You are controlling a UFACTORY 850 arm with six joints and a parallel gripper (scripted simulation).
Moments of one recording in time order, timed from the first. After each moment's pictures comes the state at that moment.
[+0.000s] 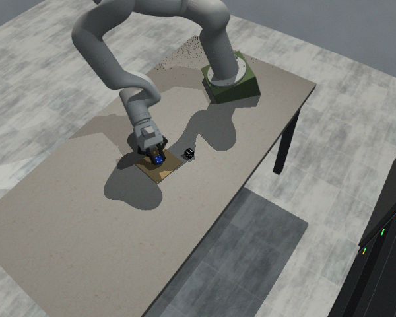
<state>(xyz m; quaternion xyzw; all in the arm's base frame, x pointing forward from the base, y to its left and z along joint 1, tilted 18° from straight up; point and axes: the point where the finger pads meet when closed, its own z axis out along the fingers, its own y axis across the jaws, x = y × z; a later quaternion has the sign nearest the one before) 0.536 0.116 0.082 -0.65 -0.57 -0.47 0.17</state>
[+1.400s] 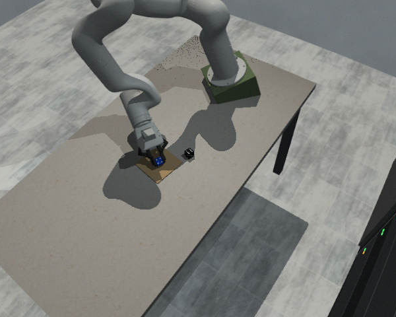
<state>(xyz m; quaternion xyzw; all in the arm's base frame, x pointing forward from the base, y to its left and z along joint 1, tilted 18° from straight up) 0.539 0.115 0.072 -0.65 -0.57 -0.47 0.17</state>
